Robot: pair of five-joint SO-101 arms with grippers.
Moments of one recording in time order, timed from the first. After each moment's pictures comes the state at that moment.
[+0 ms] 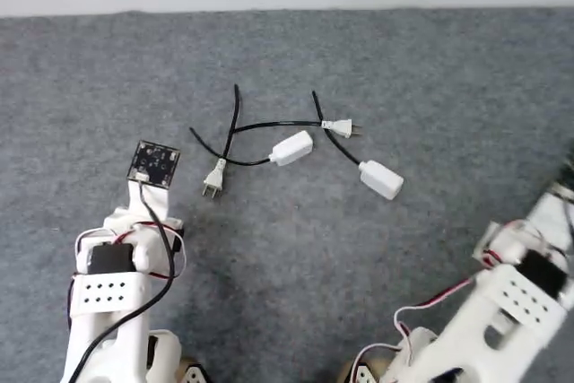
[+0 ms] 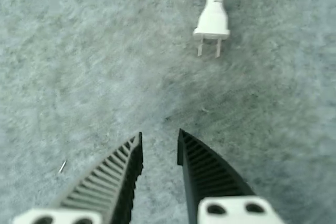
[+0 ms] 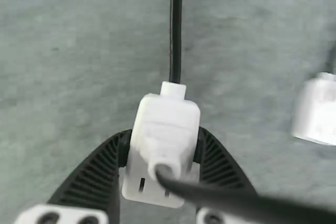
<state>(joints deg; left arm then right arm) -7.3 -50.4 70.5 55.7 -12.0 43.3 -46.4 57.5 55.6 10.2</state>
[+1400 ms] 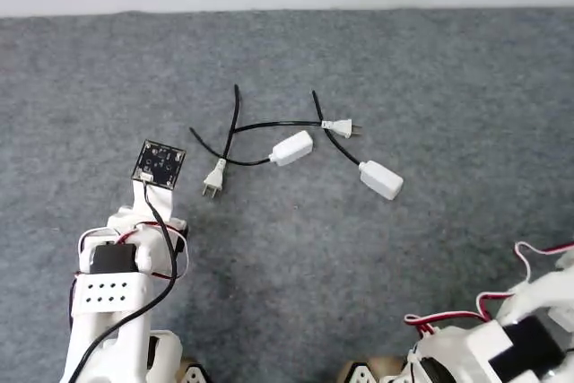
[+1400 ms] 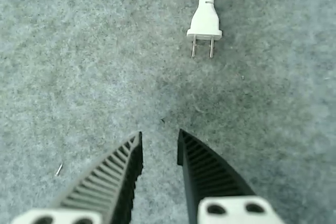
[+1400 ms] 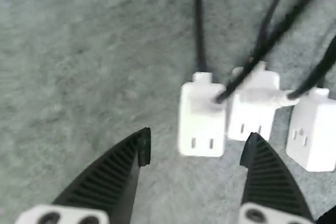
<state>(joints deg) -6.8 -50.4 70.5 55.7 -12.0 56.8 -3.2 17.4 70.2 18.9</state>
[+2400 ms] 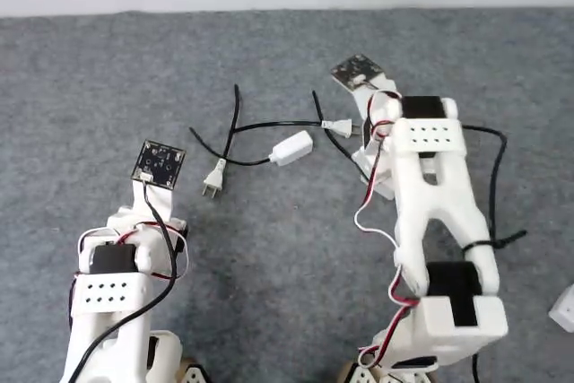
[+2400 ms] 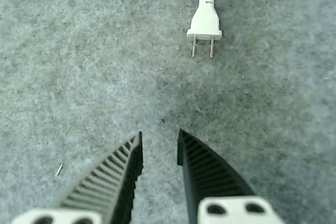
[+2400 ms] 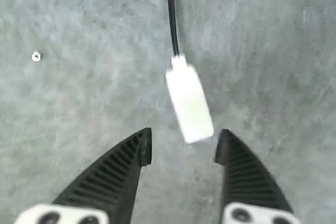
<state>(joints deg) -6.8 -50.4 70.5 55.7 -12.0 -4.0 5.8 5.5 74.7 32.2</state>
